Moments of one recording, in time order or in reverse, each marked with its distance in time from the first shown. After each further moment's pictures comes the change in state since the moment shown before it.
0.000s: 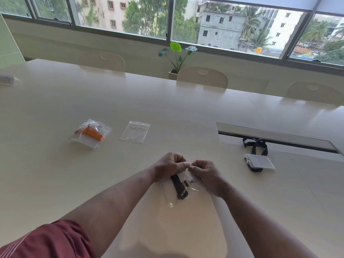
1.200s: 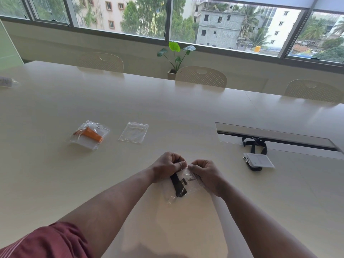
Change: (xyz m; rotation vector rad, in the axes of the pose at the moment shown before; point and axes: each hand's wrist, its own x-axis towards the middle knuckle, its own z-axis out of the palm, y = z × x) left_hand 0.007 -0.012 -0.006 0.049 0.021 0.029; right_hand -0.001 -0.002 0.000 -0.039 0.051 0.019
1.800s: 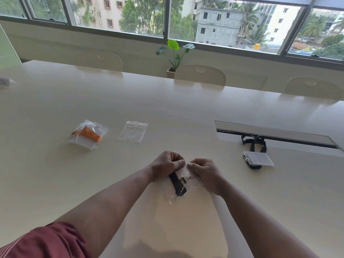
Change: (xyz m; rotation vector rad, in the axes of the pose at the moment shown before) left_hand 0.002 0.002 0.003 -0.078 0.019 -0.045; right_hand -0.002 -0.004 0.003 0.087 -0.012 0.018
